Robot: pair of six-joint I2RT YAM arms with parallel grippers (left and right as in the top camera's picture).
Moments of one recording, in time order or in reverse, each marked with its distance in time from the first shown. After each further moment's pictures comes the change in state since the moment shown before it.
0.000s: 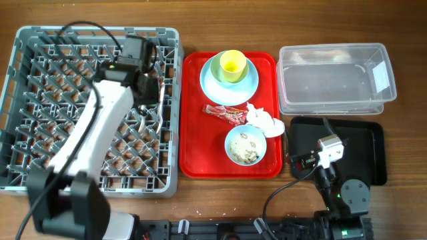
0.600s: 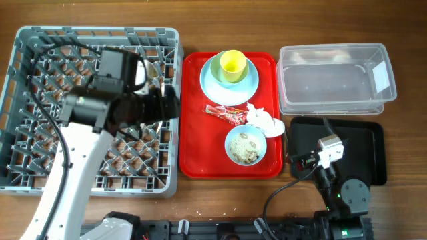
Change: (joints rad) left arm -0.055 -0.290 0.028 -0.230 0.430 -0.157; right arm 0.000 0.000 0.000 0.000 0.000 0.000
